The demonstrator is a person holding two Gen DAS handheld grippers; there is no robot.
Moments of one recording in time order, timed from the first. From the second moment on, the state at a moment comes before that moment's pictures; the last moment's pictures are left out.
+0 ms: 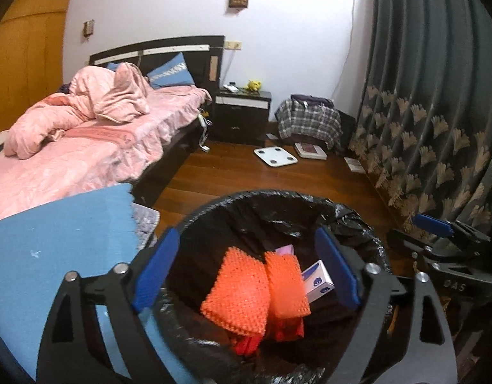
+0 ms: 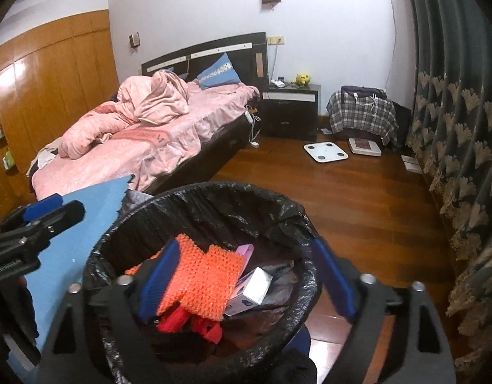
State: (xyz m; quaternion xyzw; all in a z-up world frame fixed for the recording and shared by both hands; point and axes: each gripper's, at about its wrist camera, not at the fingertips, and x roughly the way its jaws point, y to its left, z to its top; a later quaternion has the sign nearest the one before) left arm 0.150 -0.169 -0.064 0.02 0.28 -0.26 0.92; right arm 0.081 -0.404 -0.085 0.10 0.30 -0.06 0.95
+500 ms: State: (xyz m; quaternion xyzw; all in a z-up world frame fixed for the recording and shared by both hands) left arm 0.100 -0.114 -0.019 0.02 0.26 -0.20 0.94; right arm 0.046 -0.367 -0.037 0.11 0.28 -0.01 0.95
